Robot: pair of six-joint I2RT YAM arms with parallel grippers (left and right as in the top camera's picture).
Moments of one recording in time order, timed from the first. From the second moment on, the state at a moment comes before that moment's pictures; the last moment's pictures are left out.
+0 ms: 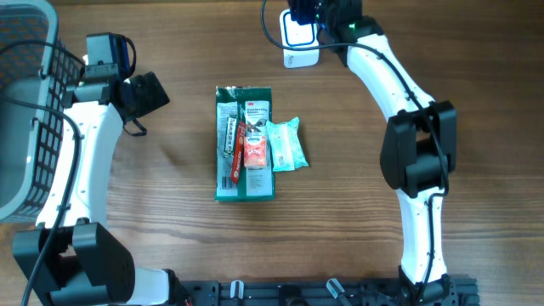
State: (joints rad) left arm 0.09 1.62 1.37 -0.88 -0.17 -0.40; right arm 0.30 2.37 2.05 -0.16 -0.09 0.12
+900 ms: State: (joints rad) left arm 0.09 1.62 1.37 -0.88 -0.17 -0.40; right arm 0.20 2.07 2.06 -0.63 -0.05 0.18
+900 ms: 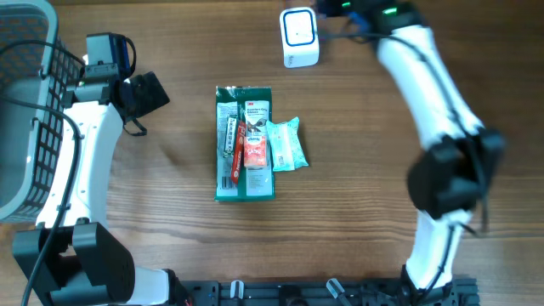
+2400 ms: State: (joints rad) left arm 0.09 1.62 1.37 -0.88 -0.17 -0.40; right arm 0.23 2.09 1.93 -1.32 -0.38 0.04
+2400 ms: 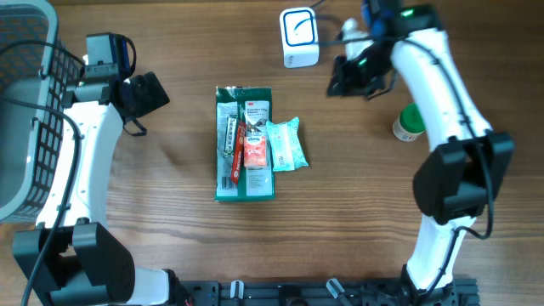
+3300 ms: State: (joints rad) left arm 0.09 1.62 1.37 -0.88 -0.17 -0.40; right arm 0.45 2.09 1.49 -0.81 -0.28 0.09
